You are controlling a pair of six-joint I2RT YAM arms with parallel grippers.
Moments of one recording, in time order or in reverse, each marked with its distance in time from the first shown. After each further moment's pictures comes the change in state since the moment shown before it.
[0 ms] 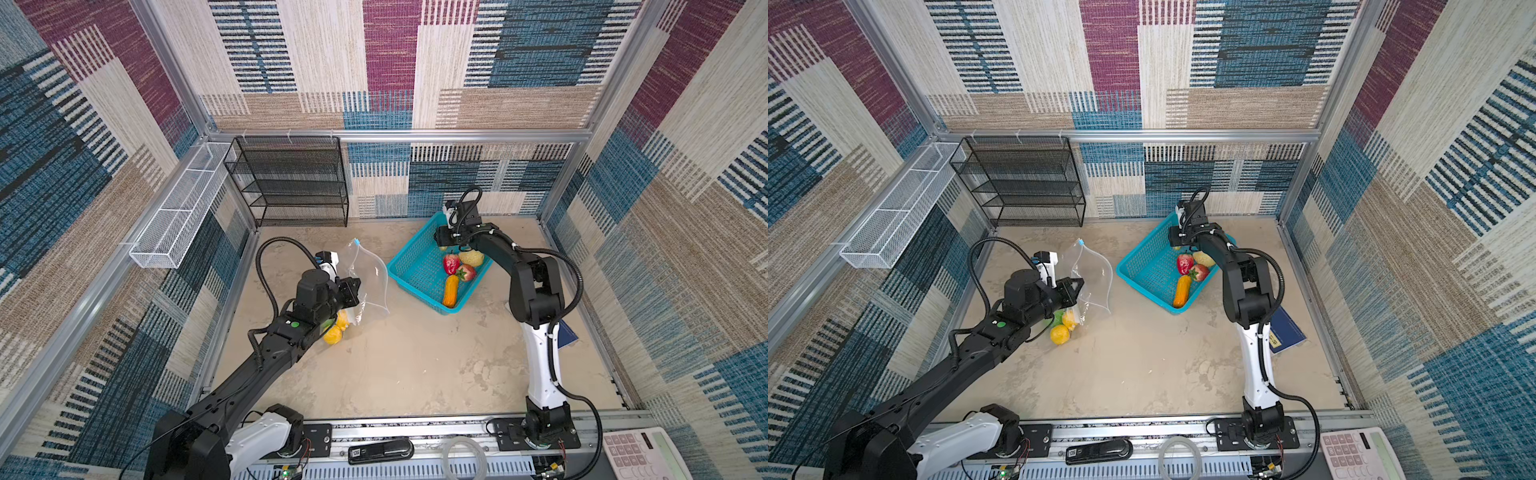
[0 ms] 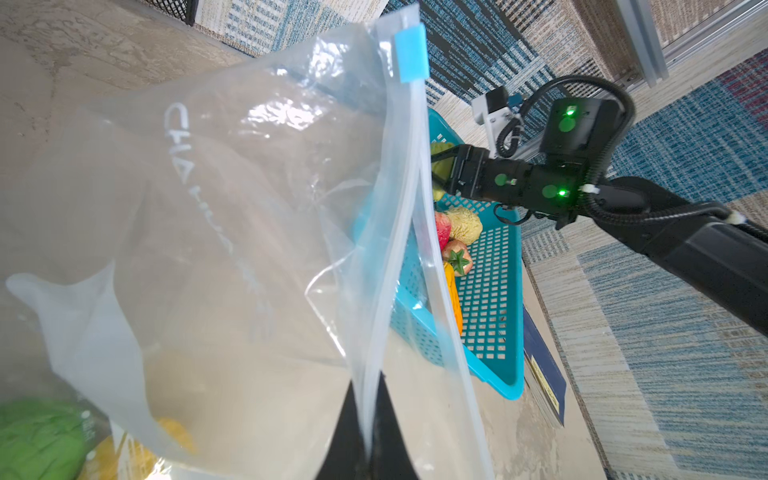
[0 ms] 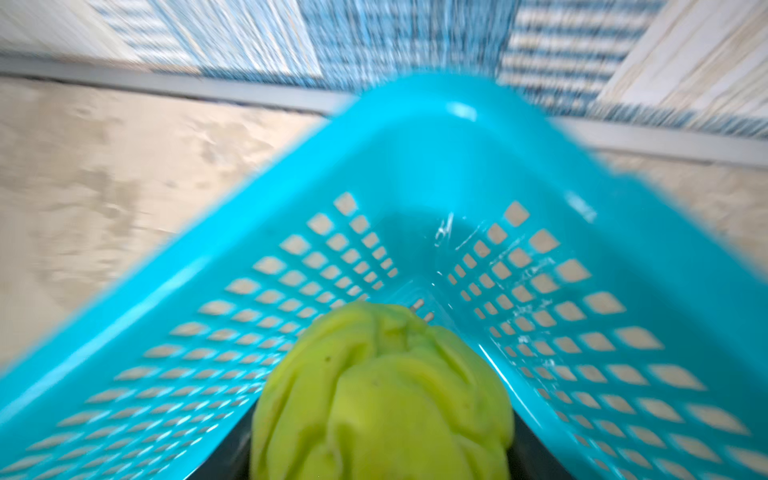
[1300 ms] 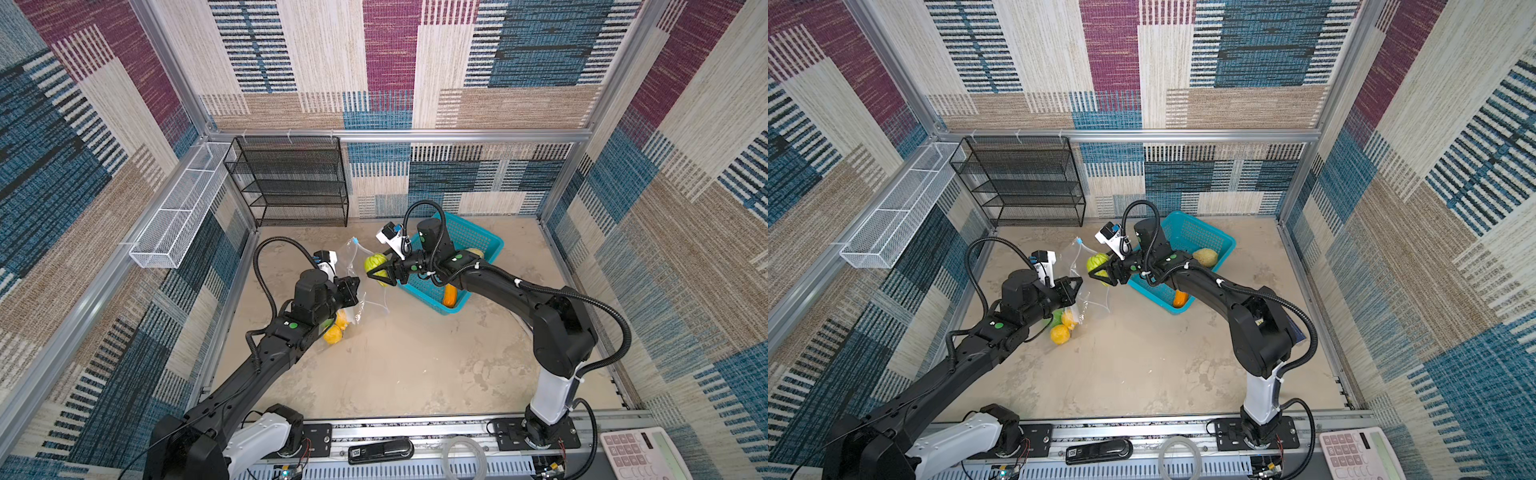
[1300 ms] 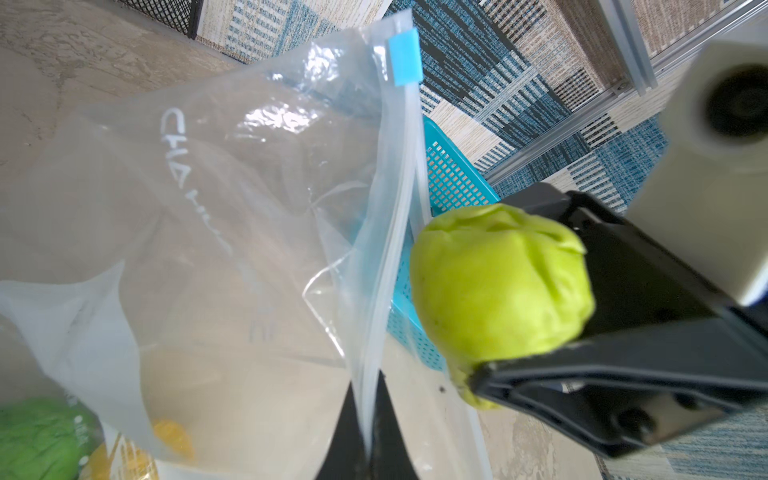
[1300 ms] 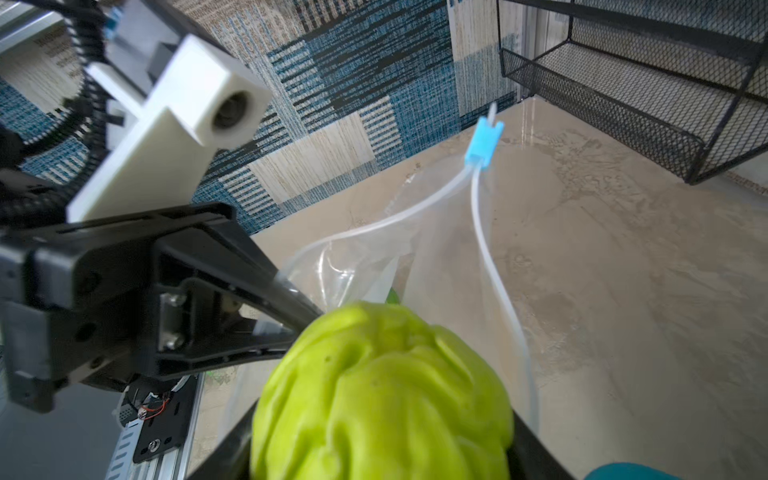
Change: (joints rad) left arm 0.000 -0.024 0.004 -0.006 -0.006 -0.003; right arm 0.396 -0.425 -0.436 0.302 -0.615 -0.080
